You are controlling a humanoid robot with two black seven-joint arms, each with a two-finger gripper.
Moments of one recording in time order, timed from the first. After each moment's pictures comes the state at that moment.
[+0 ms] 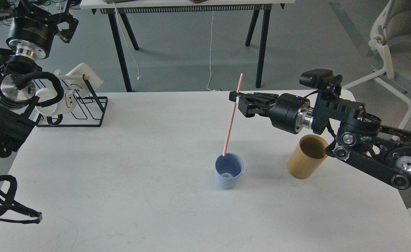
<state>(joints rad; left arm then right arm) -0.94 0.37 -0.89 -0.48 -0.19 -0.49 -0.26 0.85 -0.56 0.38 1.43 -1.52 0.06 0.12</state>
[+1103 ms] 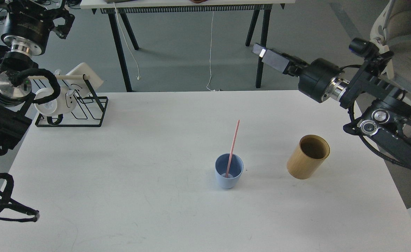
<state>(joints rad) -0.96 0.39 -0.90 -0.48 -0.19 -0.49 -0.25 0.76 -0.58 0.82 1.40 -1.35 0.06 0.13</state>
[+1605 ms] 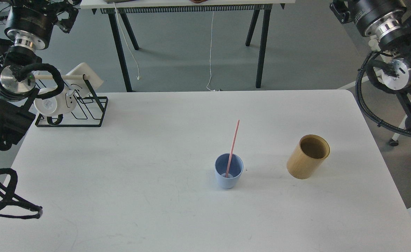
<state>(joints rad) -0.99 0.37 -0.89 -0.47 -0.18 -0.49 -0.26 0.93 -0.48 0.92 0.95 -0.51 0.10 0.26</state>
